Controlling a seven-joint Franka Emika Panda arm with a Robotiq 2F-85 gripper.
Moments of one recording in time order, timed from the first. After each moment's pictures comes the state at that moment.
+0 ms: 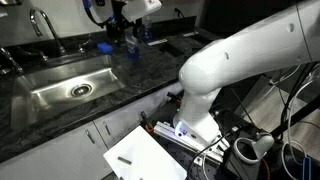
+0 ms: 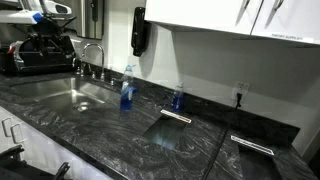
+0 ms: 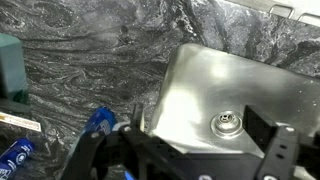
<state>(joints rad) 0.06 -0.80 0.18 -2.74 -0.03 2.12 0.11</state>
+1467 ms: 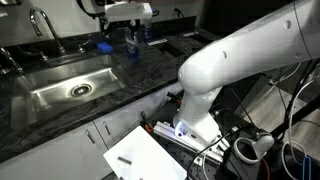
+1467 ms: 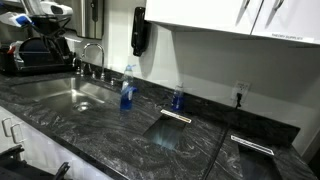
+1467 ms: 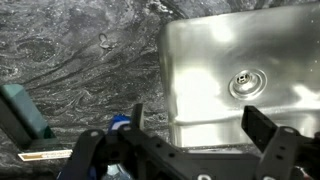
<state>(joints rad) 0.03 -0.76 0.22 -2.73 0.00 2.22 0.52</state>
